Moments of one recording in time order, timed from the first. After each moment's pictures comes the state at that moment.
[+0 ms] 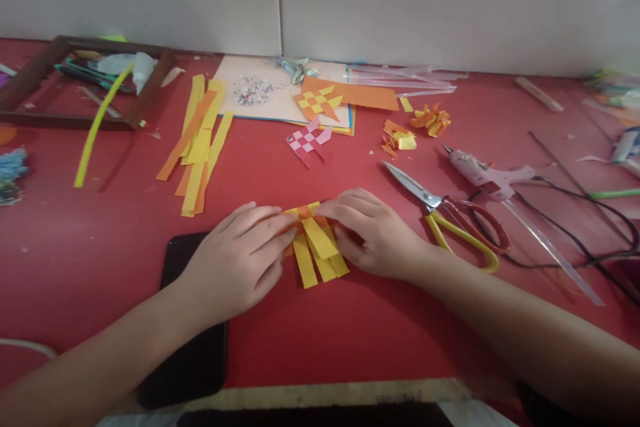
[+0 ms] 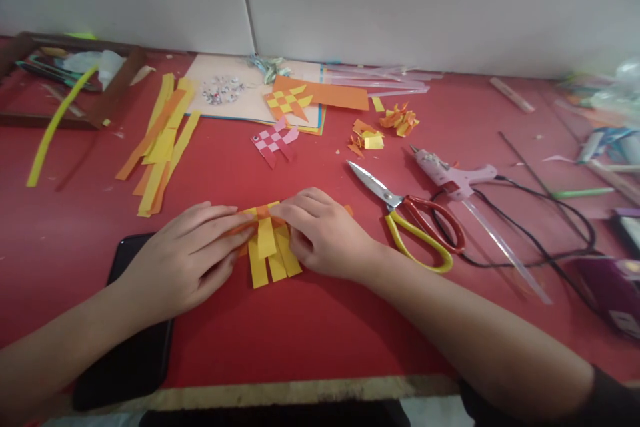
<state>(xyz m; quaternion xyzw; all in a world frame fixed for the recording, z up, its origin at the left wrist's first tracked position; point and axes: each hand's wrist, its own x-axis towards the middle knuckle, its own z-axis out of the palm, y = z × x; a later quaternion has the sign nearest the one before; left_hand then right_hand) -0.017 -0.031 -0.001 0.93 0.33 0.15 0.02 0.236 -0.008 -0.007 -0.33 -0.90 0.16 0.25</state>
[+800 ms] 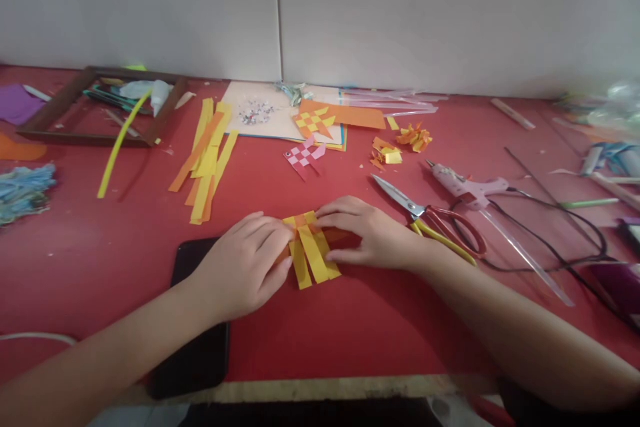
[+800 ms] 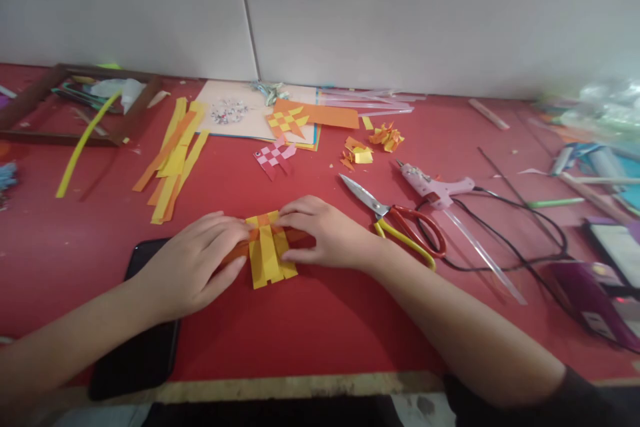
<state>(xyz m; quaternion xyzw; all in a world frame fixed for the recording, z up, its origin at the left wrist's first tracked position) -0.007 -0.030 0.010 0.92 0.35 0.15 0.08 0.251 0.005 0.002 -0.31 -0.90 0.25 0.18</state>
